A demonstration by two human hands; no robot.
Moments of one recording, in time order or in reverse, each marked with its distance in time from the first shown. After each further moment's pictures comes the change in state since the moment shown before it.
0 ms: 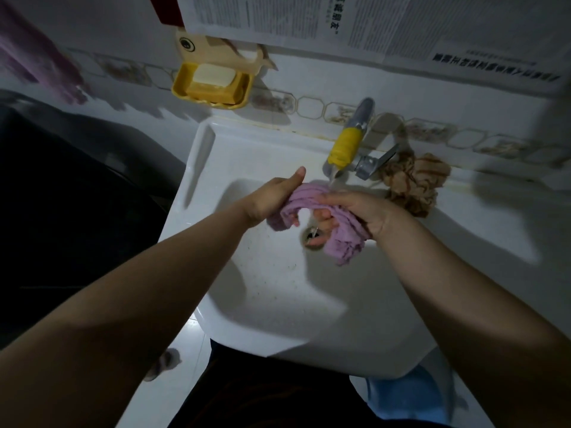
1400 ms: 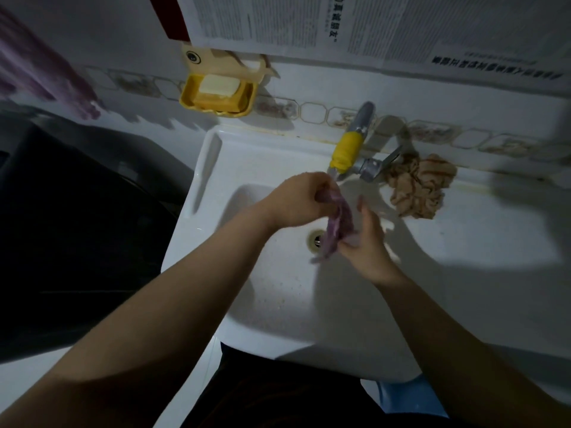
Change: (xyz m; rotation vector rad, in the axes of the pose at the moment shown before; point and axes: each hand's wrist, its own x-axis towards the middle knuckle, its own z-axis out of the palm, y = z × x) left_hand -0.023 0.050 0.025 0.541 0.124 0.260; right_hand 0.010 0.090 -0.031 -0.797 0.907 -0.570
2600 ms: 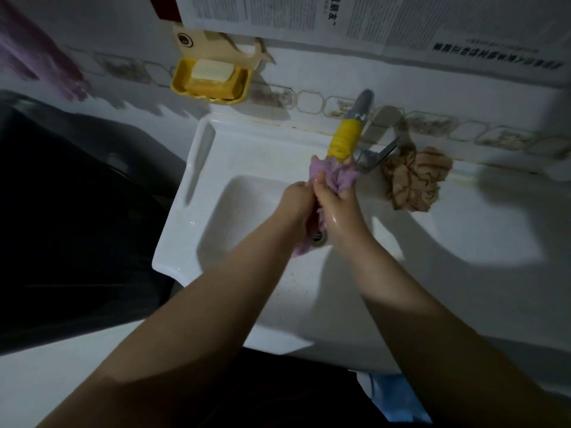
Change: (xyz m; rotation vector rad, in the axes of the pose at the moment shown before) left_hand 0.009 -0.001 0.054 -1.084 0.254 -0.659; right_hand 0.012 -0.102 0.018 0.722 0.081 0.136
